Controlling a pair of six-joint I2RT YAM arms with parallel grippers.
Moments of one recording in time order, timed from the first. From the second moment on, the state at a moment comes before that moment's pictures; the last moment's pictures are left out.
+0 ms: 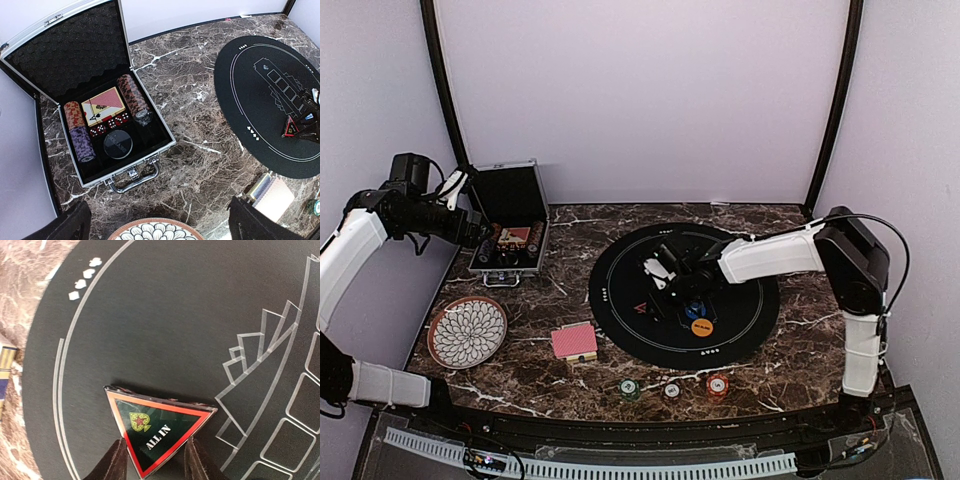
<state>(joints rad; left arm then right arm) -0.01 1.16 1.19 -0.79 0.27 0.28 0.88 2.01 1.32 -0.34 -0.05 0.19</state>
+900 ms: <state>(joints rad) -0.01 1.16 1.19 -0.80 0.28 0.29 0.93 1.97 1.39 -0.37 -0.06 0.25</state>
